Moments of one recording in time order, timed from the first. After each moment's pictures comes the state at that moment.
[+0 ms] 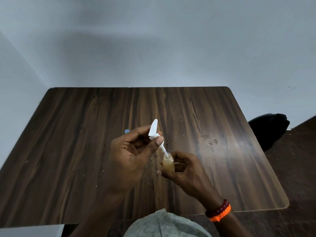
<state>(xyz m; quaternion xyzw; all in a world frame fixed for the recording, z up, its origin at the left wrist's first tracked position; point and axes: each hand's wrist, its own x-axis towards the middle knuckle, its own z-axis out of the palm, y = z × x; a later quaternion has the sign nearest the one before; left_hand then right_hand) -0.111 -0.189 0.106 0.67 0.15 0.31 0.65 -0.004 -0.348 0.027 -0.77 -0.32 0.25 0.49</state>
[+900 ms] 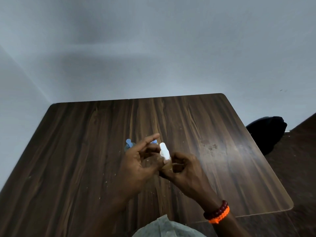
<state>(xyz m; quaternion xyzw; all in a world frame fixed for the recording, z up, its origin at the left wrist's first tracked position) -0.112 -0.178 0.075 0.74 0.13 0.20 0.62 -0.010 -0.334 0.050 -0.72 -0.34 0.18 0.58</state>
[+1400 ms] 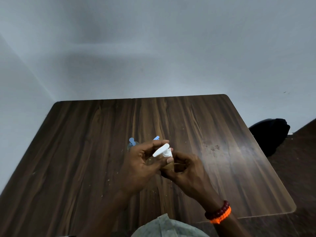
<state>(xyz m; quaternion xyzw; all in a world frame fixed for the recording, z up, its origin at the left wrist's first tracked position) -0.111 -0.176 0.081 0.75 0.12 0.20 0.61 -0.013 -0.332 0.050 -0.71 -0.36 0.18 0.57</state>
